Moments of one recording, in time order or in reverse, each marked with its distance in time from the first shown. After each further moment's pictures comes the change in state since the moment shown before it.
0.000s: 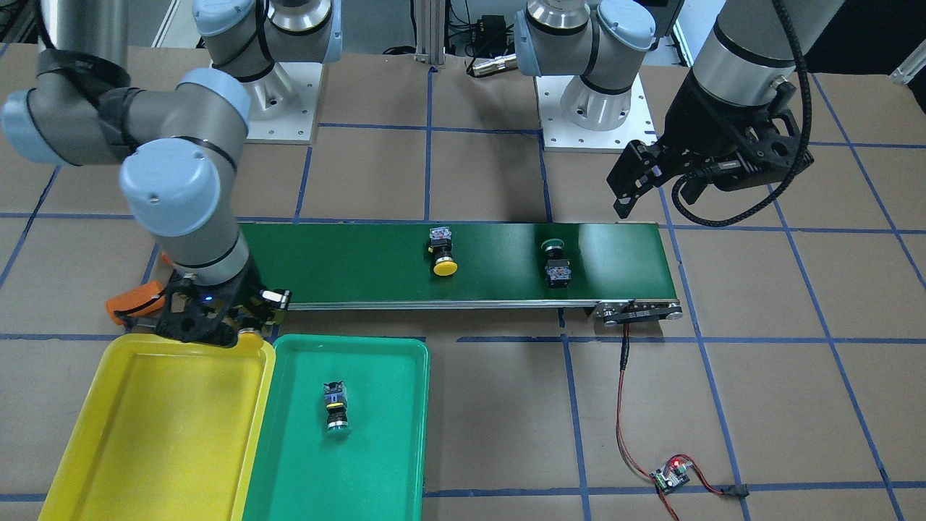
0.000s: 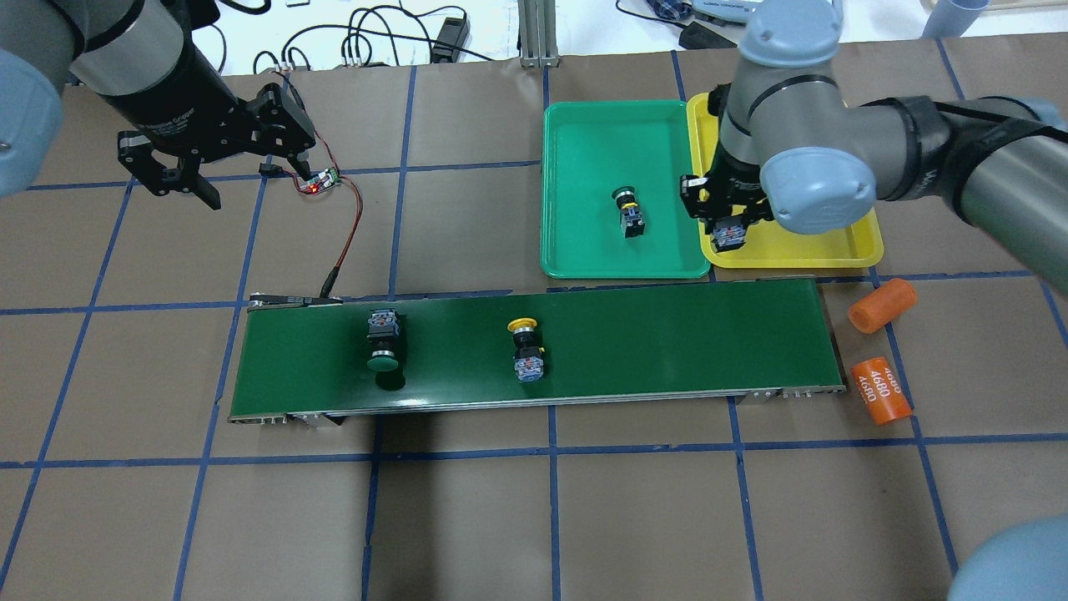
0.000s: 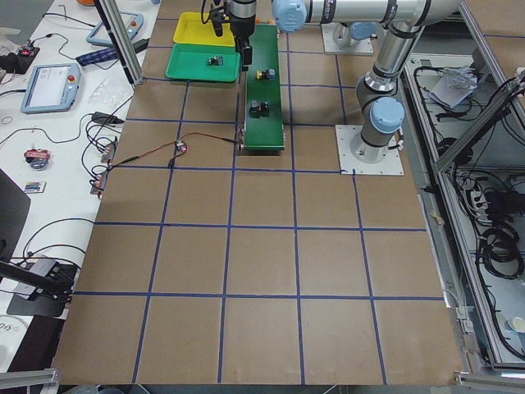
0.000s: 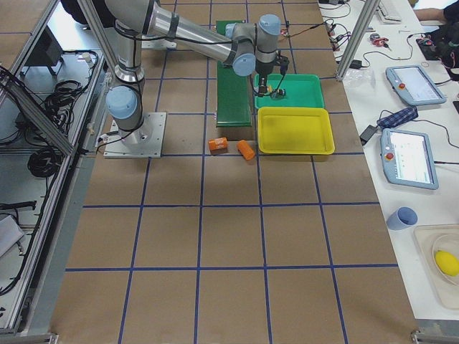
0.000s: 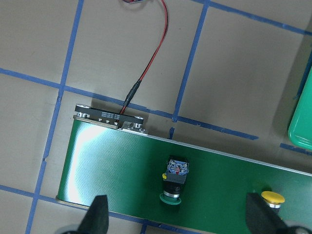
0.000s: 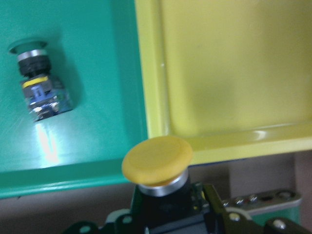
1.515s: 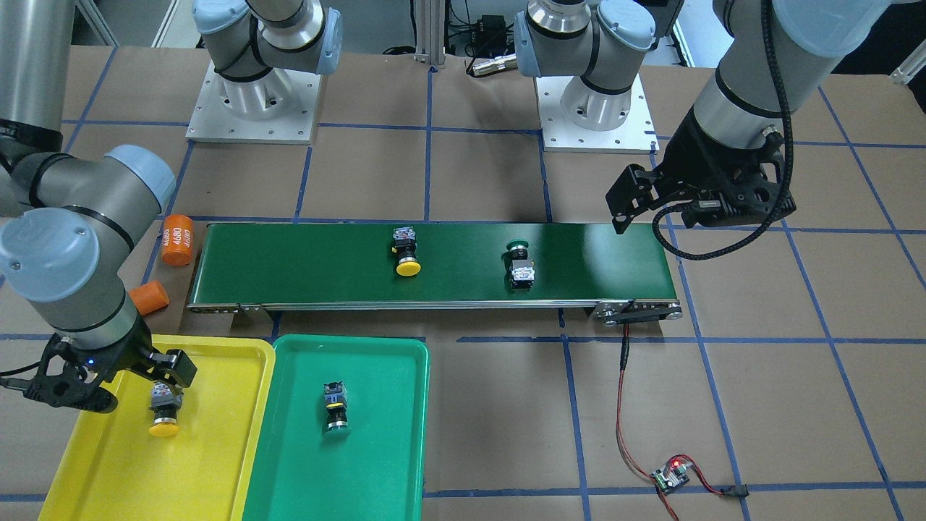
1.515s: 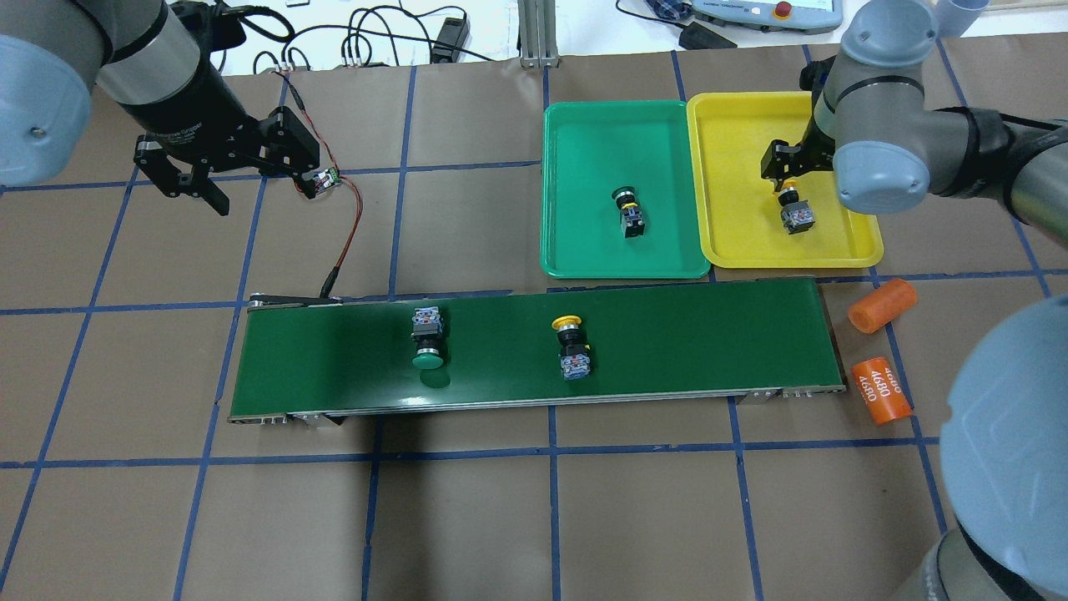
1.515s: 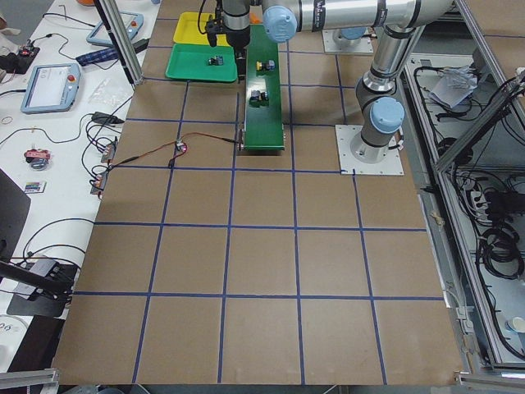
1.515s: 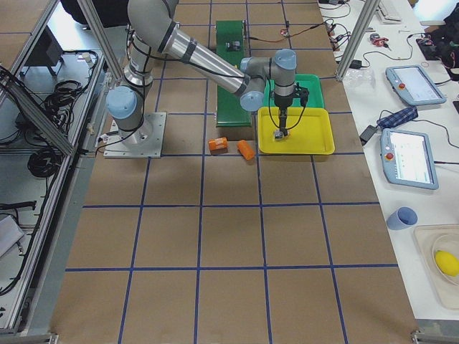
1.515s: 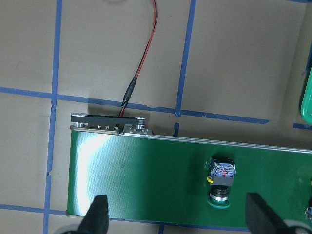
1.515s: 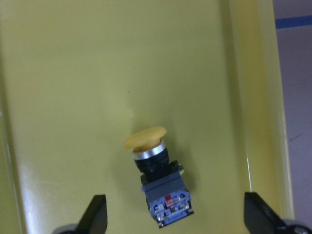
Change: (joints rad) left arm 0.016 -0.060 0.008 -0.017 0.004 0.129; right arm -0.145 0.094 -0.025 -0.182 -0.056 -0.131
